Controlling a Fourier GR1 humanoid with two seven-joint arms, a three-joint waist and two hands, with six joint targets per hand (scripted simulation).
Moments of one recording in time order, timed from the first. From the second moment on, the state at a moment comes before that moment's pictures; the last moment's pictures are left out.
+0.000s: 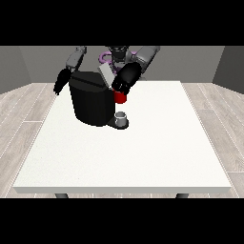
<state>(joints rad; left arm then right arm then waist) -1.26 0.46 0.08 -0.64 -0.85 -0.32 -0.15 -0.47 -0.08 -0.05 -1.27 0.17 -0.19 0.02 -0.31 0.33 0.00</state>
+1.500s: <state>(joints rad) -1.30 0.55 0.09 -0.64 -0.90 -0.21 -0.30 -0.51 -0.09 -0.04 -1.29 0.20 -0.21 0.03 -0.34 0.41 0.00</state>
